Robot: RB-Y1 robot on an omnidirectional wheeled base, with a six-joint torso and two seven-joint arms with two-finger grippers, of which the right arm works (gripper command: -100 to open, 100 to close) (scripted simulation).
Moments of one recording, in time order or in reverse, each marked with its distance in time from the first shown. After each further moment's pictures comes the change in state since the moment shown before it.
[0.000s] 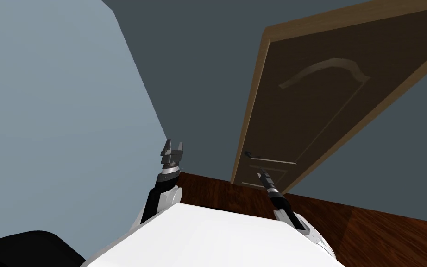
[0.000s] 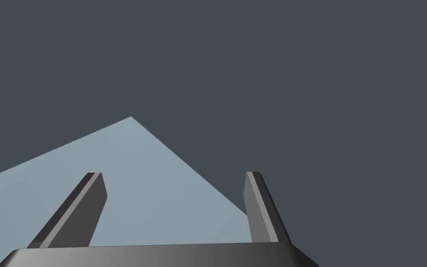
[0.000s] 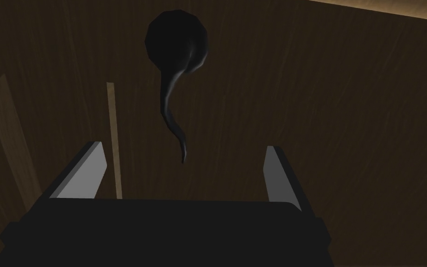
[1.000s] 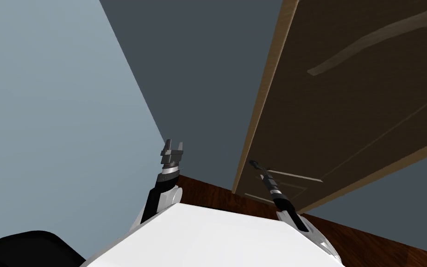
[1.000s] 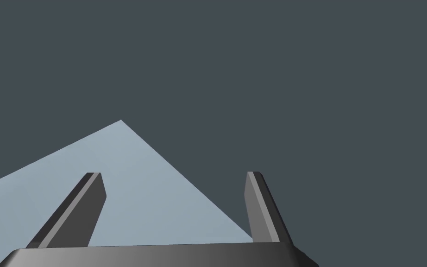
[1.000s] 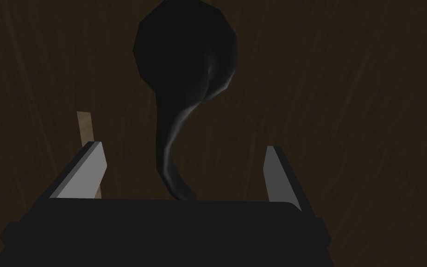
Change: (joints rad) arm -0.029 -0.015 -0.022 0.090 -0.017 -0.009 -0.006
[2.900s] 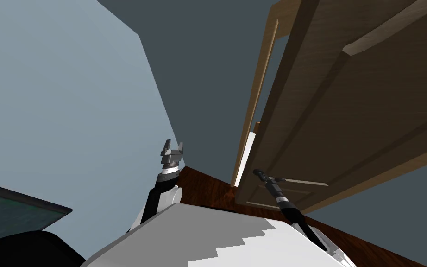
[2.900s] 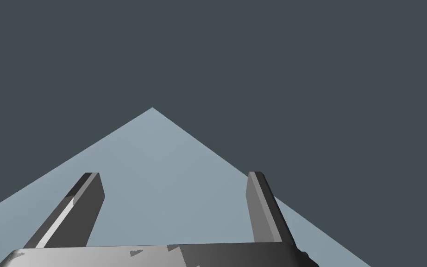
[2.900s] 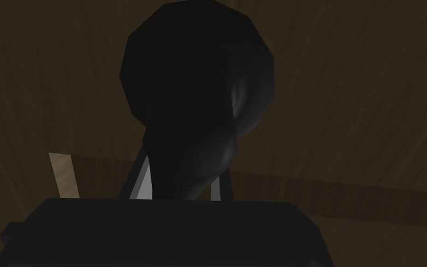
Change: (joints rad) arm 0.071 -0.072 0.077 -0.006 0.030 -0.096 -0.094
